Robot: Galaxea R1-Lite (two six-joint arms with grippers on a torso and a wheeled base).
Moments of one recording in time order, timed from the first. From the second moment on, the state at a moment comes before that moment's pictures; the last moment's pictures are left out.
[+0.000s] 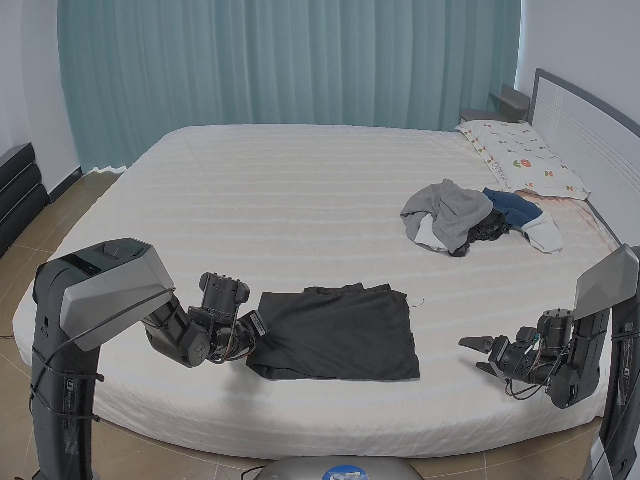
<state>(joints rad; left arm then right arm) -0.34 2.41 -1.04 -0.60 0.03 -0.80 0.02 2.41 -0.31 -1.55 0.48 0.78</state>
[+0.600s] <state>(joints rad) -0.34 2.41 -1.03 -0.60 0.03 -0.80 0.18 2.40 -0.36 -1.55 0.31 0.93</state>
